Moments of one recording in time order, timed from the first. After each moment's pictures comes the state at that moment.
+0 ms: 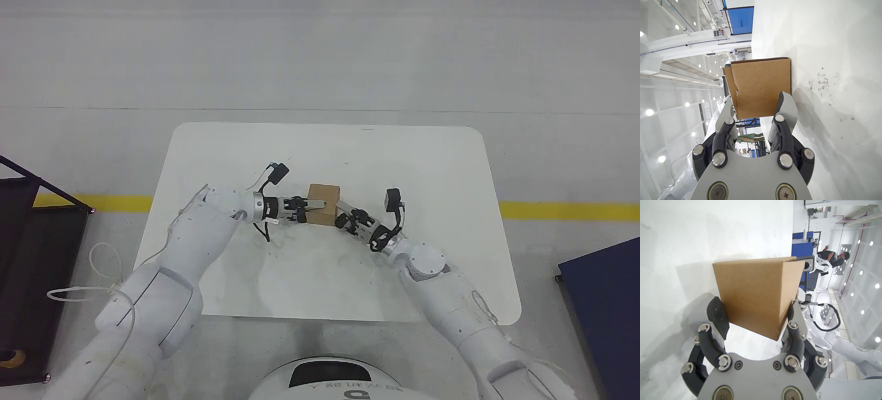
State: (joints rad) left arm 0.68 -1.43 -0.84 -0.30 -0.13 -0.61 -1.04; right arm -1.21 -1.38 1.07 -0.94 0.28 -0.35 0.56
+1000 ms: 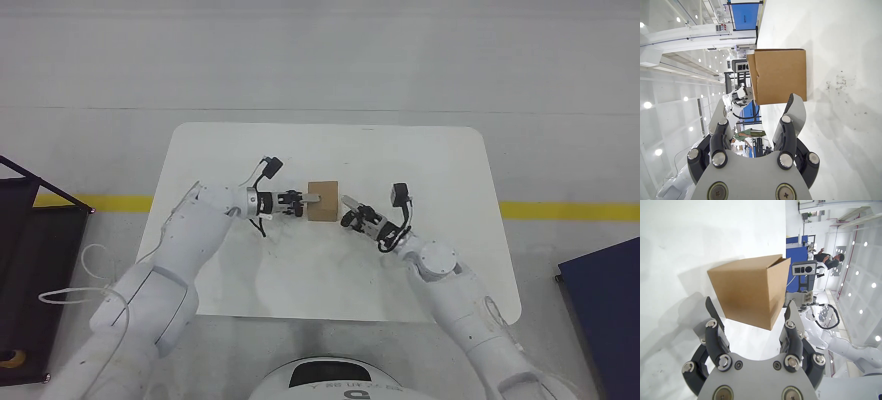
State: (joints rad) left arm 0.67 -1.41 -0.89 -0.30 -0.15 -0.65 -1.05; right arm -1.29 -1.35 1.16 -1.13 0.23 -0.30 0.59
